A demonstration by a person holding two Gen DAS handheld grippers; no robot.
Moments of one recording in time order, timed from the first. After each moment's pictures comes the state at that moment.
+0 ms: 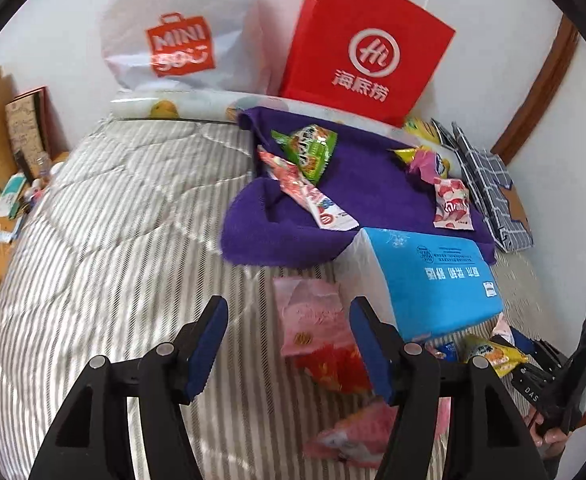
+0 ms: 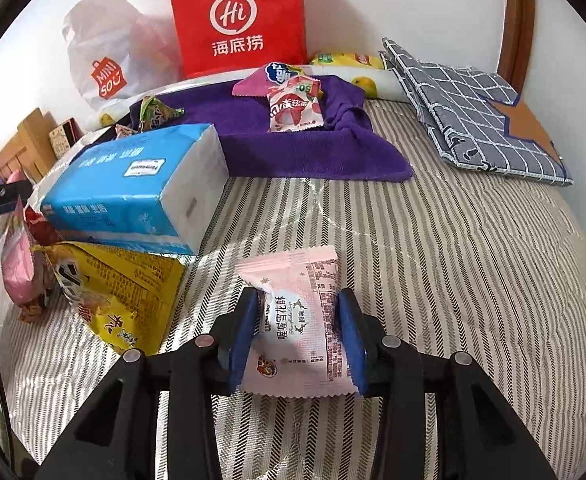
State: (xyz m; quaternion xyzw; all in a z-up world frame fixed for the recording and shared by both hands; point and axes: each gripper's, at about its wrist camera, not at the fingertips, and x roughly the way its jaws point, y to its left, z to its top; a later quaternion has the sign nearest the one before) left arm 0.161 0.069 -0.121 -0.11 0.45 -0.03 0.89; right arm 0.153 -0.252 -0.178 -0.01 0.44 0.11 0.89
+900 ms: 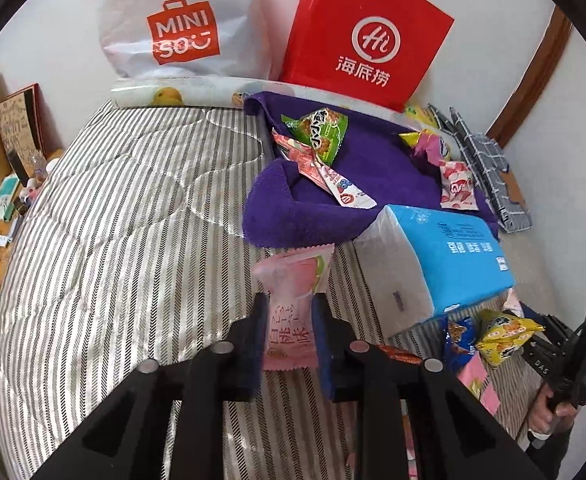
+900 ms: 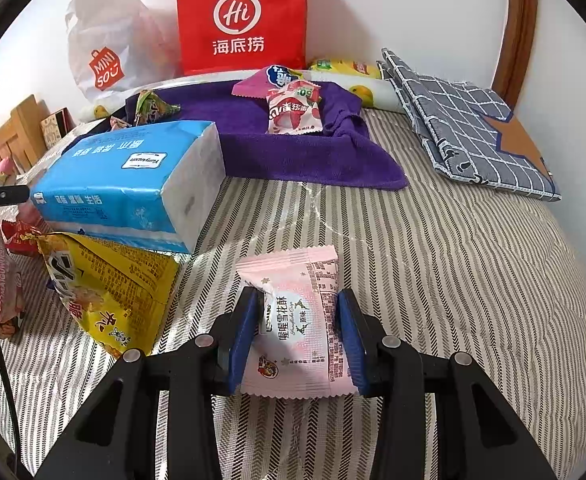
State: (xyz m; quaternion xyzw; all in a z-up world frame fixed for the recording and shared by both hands) left arm 0.150 0.096 -0.130 -0.10 0.46 -0.04 0.88; right arm 0.149 -0.247 -0.177 -0.03 0.43 0.09 0.90
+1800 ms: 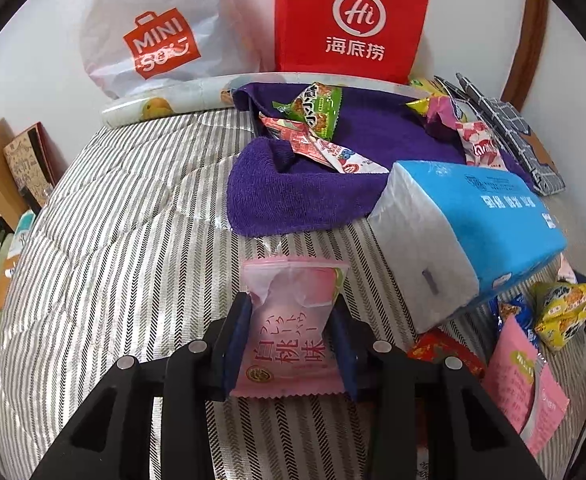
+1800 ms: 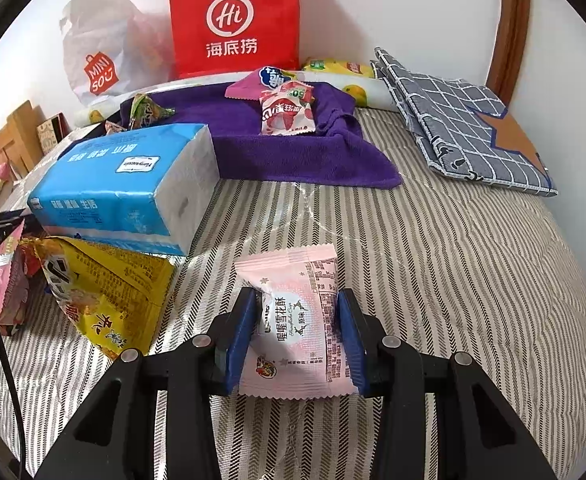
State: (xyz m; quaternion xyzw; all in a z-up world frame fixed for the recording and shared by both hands) left arm 0.156 0.065 -0.161 -0.01 0.44 0.00 0.90; right arm 0.150 -0.252 -0.178 -0.01 0.43 0.09 0.90
